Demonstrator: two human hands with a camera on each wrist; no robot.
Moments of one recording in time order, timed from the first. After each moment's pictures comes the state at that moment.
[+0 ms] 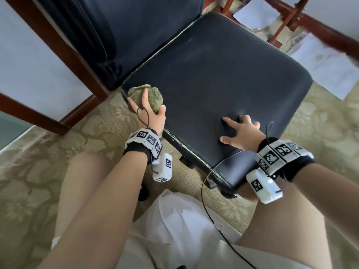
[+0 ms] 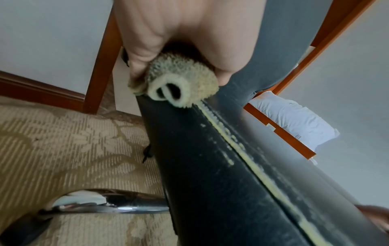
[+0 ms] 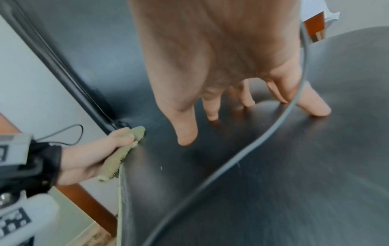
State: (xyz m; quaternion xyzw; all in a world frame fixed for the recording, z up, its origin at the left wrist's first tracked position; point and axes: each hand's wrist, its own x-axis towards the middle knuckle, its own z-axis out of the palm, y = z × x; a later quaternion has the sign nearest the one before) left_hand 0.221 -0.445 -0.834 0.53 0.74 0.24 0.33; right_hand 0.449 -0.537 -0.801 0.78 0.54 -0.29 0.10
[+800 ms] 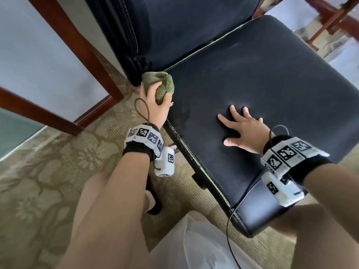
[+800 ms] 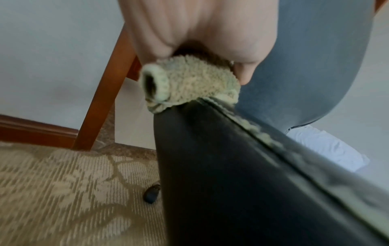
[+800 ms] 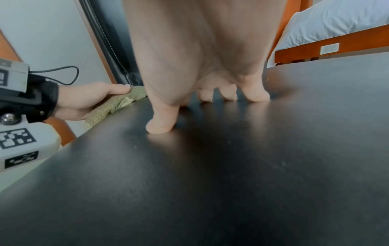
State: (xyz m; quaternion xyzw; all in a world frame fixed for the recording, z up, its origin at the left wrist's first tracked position) left_hand 0.165 -0.343 -0.863 0.55 0.67 0.37 0.34; right_hand 0.395 -0.429 -0.810 0.65 0.69 -0.25 0.19
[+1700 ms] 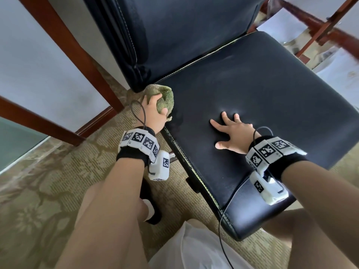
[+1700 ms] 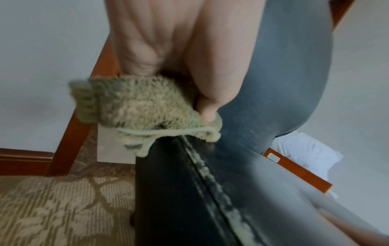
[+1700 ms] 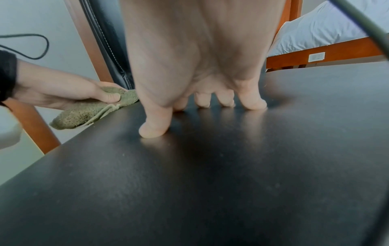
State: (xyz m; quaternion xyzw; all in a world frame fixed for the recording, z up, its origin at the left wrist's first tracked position) left_hand 0.162 -0.338 -0.838 0.63 0.69 0.18 0.31; right_hand 0.389 -0.420 -0.807 0.65 0.68 -0.26 0.20
